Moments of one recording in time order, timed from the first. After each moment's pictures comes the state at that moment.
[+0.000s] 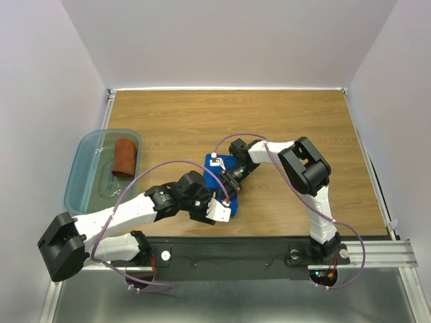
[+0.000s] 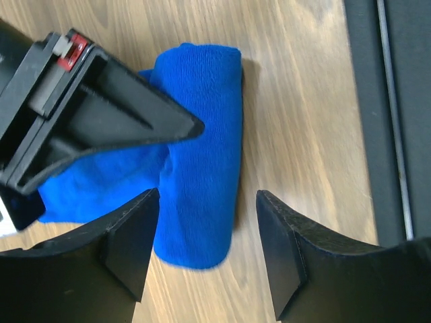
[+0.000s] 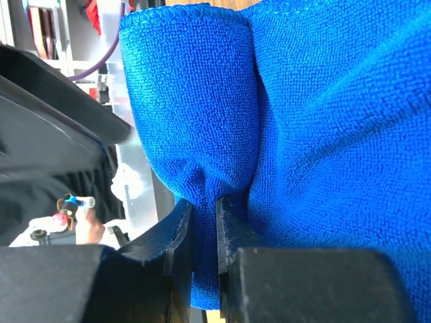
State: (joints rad) left arm -0.94 1.06 0.61 -0.39 0.30 0.87; right arm 0.63 2.17 1.36 -0.76 -1.14 -0.32
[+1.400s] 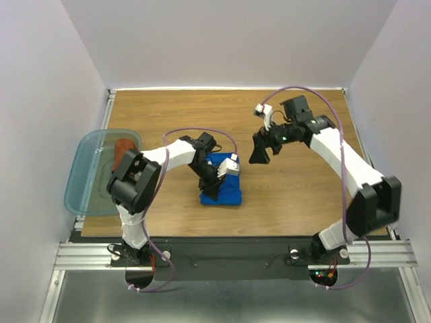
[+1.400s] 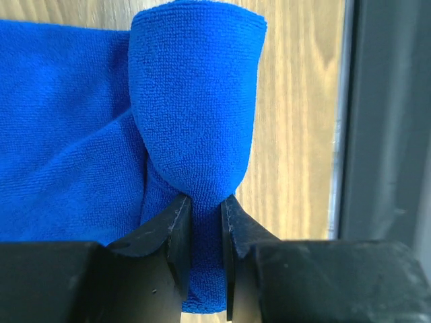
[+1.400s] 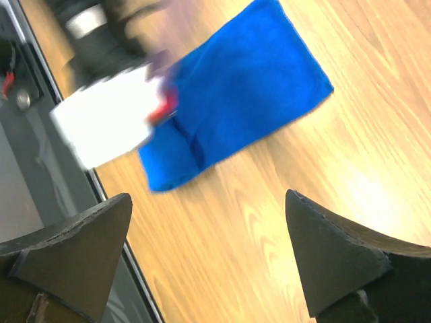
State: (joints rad) left arm -0.63 1.82 1.17 -0.81 0.76 0.82; right arm 0.34 1.54 1.37 -0.78 -0.74 -0.31
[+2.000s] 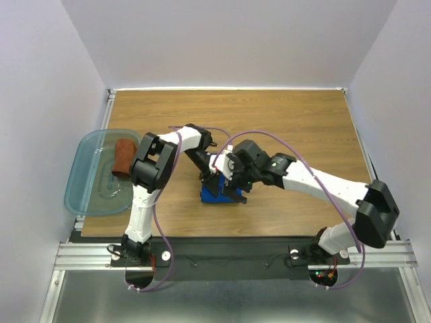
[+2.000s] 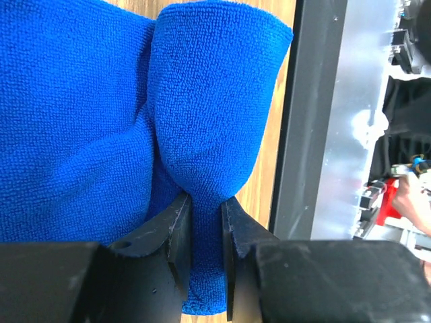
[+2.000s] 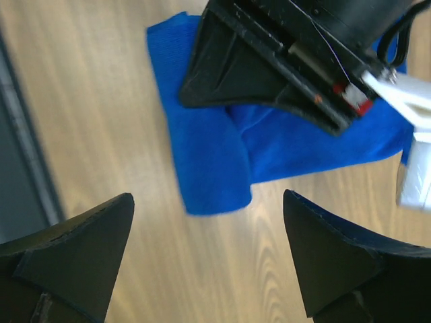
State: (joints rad) left arm -0.52 2.18 1.51 -1.21 0.97 0.83; right arm 0.87 1.43 1.12 -0.60 -0.26 -0.44
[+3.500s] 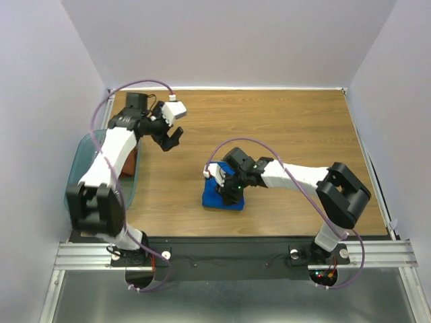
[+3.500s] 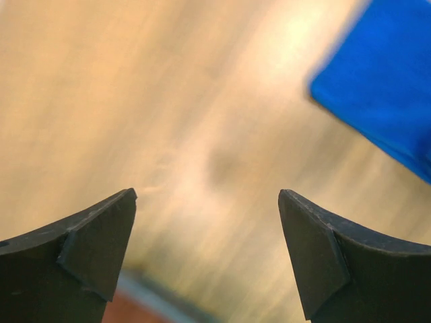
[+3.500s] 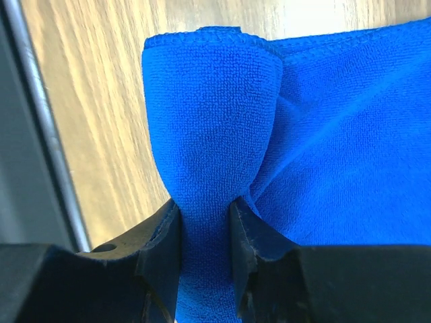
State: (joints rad) left arm -0.13 1.56 1.35 -0.70 0.55 0.76; right arm 0.87 1.68 1.04 -0.40 -0.45 -0.36
